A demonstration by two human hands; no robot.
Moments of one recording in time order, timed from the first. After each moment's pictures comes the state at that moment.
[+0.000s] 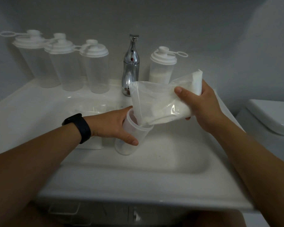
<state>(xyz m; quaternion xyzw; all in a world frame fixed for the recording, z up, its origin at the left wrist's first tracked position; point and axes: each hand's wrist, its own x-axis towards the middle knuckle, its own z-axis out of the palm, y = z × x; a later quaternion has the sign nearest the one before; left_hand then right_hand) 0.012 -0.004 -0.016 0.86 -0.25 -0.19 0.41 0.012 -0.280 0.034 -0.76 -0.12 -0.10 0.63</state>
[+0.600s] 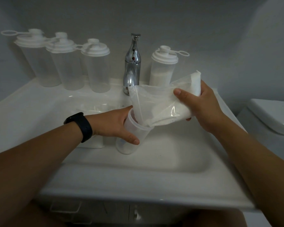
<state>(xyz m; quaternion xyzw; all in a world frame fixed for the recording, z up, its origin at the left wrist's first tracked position) 0.013 -0.003 -0.018 0.86 -0.25 -0.19 0.40 0.011 -0.278 0.033 -0.77 -0.12 -0.09 0.61</state>
